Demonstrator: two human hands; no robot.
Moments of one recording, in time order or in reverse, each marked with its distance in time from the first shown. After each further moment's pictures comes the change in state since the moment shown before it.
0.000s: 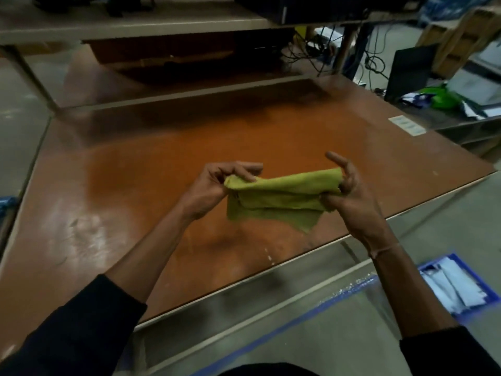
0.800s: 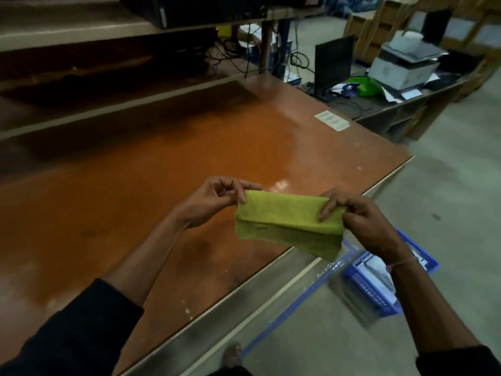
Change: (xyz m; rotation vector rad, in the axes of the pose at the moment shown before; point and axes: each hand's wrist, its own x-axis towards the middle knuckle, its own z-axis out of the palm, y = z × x) left_hand 0.156 -0.044 0.146 -0.078 -0.377 -0.136; right_hand -0.007 0.022 -0.207 -0.251 -0.039 -0.010
